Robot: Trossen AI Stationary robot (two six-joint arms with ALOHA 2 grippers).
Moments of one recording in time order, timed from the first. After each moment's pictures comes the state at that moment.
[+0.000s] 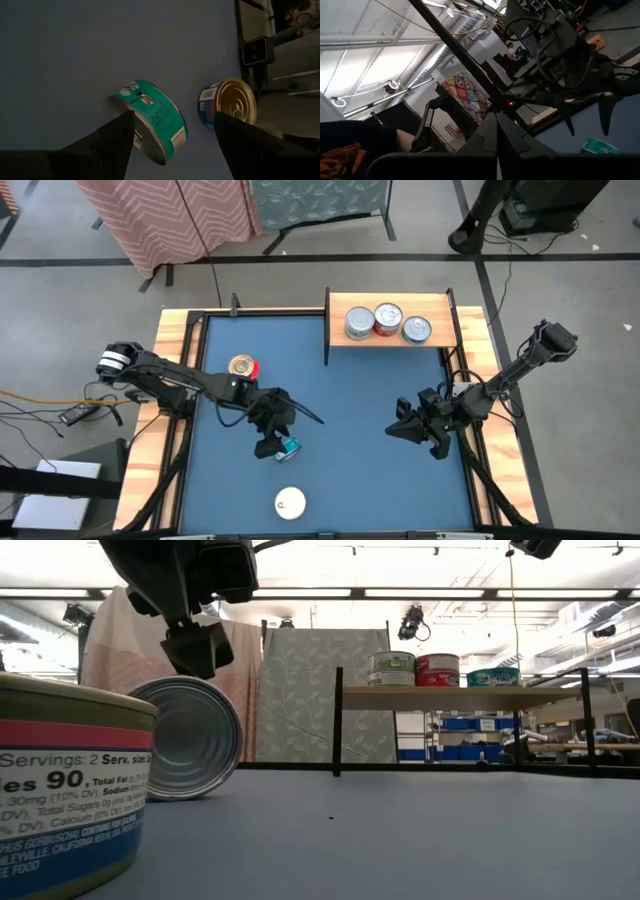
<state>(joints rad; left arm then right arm) -0.17 1.44 0.93 -0.40 0.35 -0.38 0.59 0.99 0.41 0.84 0.36 0.66</state>
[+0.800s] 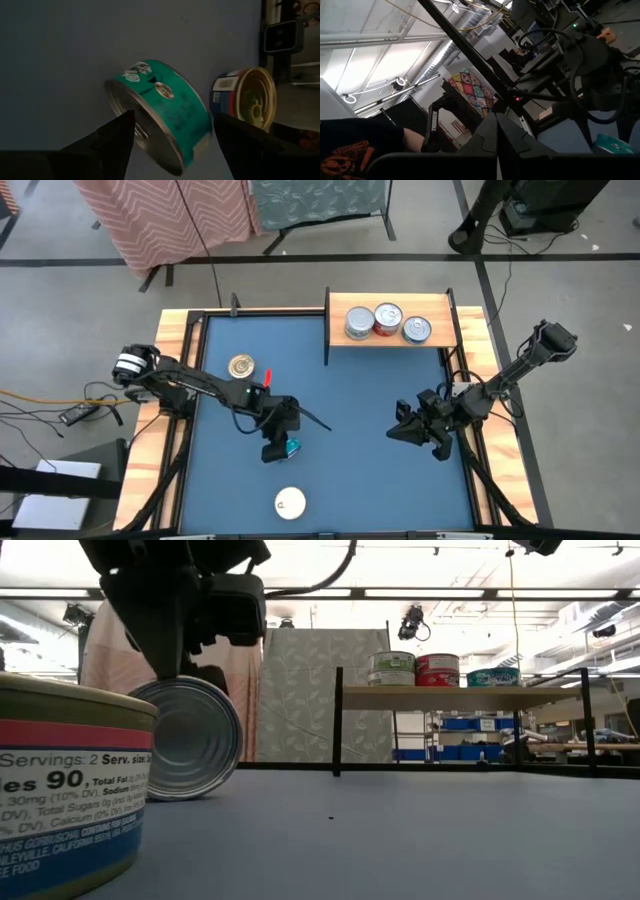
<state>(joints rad) -0.17 1.58 0.93 -0.37 0.41 -0.43 0.60 0.99 0.41 0.84 0.32 0.68</state>
